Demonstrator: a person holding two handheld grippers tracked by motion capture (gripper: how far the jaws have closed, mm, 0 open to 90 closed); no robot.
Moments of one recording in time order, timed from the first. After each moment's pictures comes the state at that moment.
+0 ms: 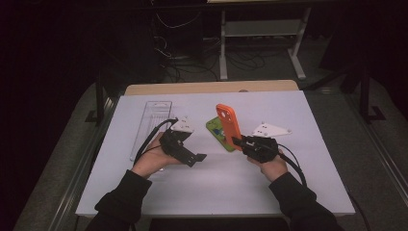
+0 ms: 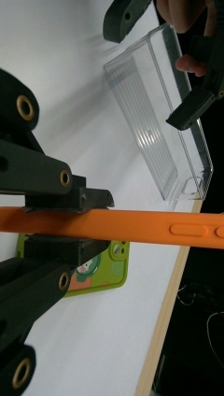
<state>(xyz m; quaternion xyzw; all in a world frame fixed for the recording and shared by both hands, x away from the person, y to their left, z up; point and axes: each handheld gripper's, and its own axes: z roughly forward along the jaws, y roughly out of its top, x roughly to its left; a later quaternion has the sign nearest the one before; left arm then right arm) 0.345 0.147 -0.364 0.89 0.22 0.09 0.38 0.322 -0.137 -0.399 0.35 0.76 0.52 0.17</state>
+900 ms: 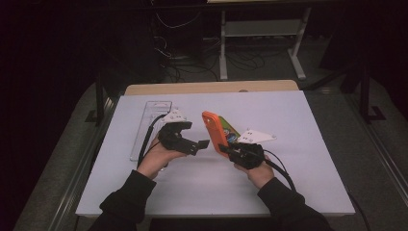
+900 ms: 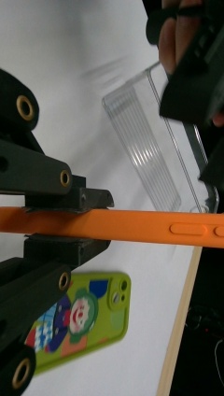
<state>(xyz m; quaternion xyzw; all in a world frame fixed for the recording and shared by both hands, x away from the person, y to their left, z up) 0.353 0.150 -0.361 0.81 0.30 0.08 0.50 0.310 -0.098 -0.408 0.33 0.77 0.52 0.14</state>
